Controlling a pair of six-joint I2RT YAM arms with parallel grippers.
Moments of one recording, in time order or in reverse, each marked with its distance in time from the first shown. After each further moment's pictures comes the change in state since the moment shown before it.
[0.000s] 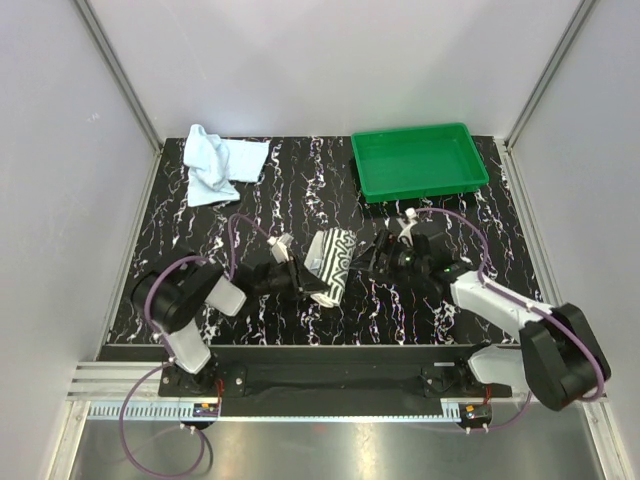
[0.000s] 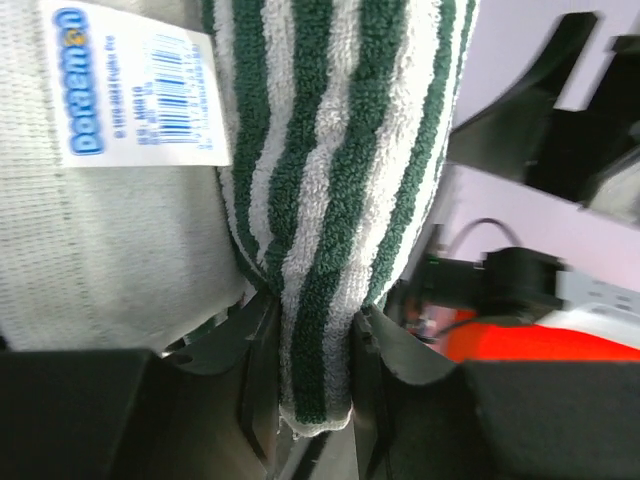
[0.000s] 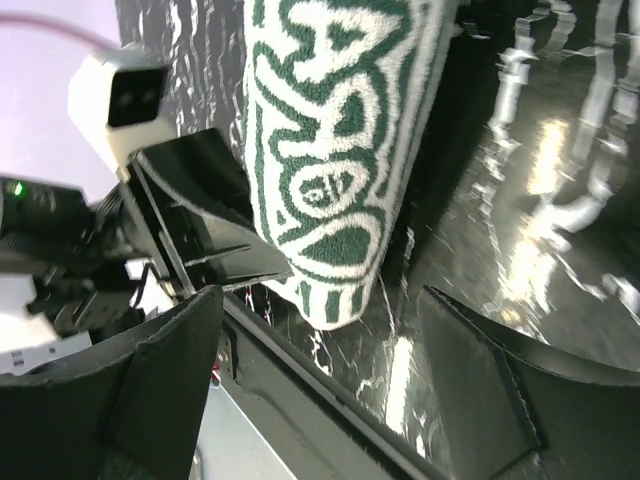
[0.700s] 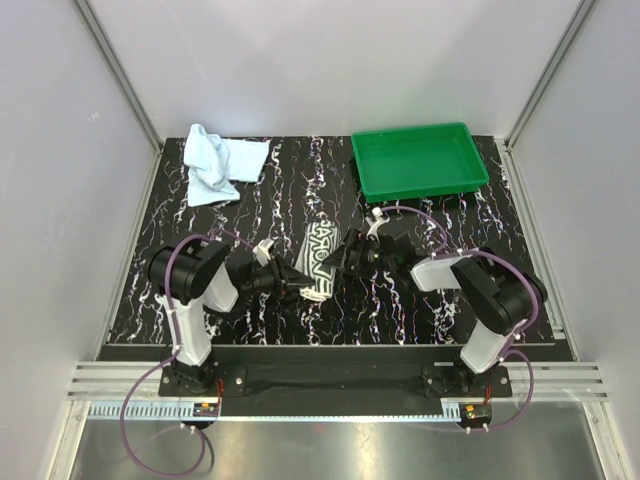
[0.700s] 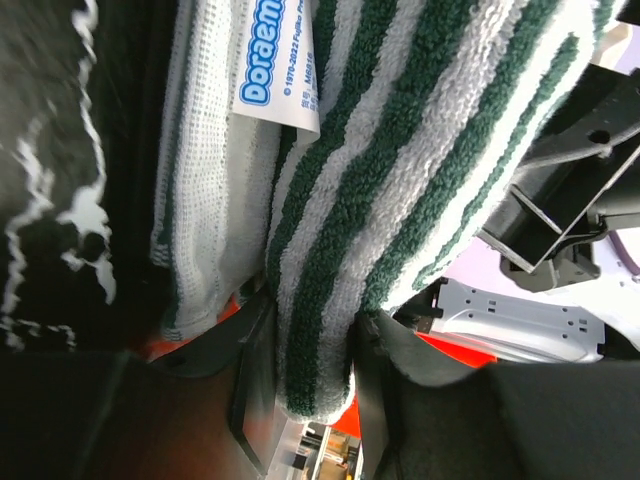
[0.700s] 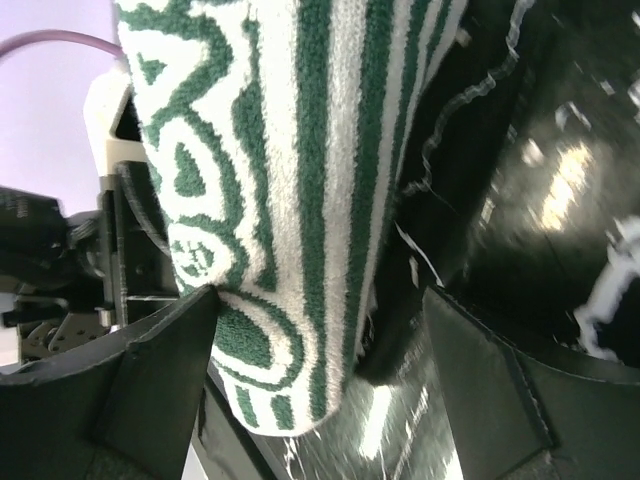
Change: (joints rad) left arm 0.200 0.241 -0.056 0.332 0.217 -0.308; right arm 0.122 0.497 0.082 0.494 0.018 0.011
